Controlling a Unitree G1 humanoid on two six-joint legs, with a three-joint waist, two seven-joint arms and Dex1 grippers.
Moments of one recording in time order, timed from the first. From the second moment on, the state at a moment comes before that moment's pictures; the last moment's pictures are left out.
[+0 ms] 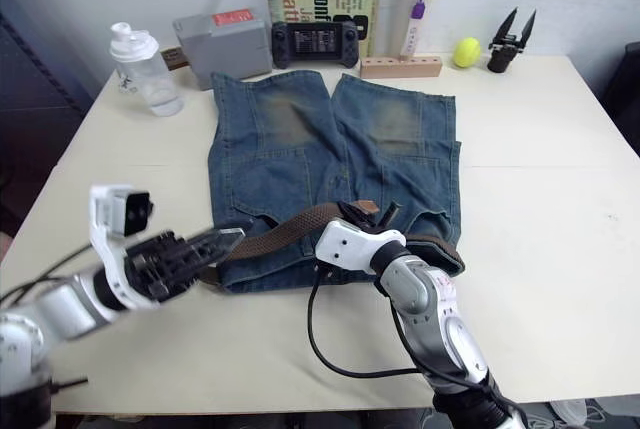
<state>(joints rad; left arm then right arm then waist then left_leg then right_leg) 0.02 0.59 0.30 -0.60 -1.88 0.93 -0.16 -0.19 -0.27 0.34 -0.52 -0.70 0.35 0.50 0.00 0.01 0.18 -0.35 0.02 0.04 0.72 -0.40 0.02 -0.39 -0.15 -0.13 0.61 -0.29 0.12</state>
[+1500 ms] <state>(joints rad) -0.03 0.18 -0.03 -0.49 -1.76 0.51 0.39 -0.33 -0.24 0.43 -0.34 -0.65 0.13 0.42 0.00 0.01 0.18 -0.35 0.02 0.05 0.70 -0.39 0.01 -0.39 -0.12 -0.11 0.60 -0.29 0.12</state>
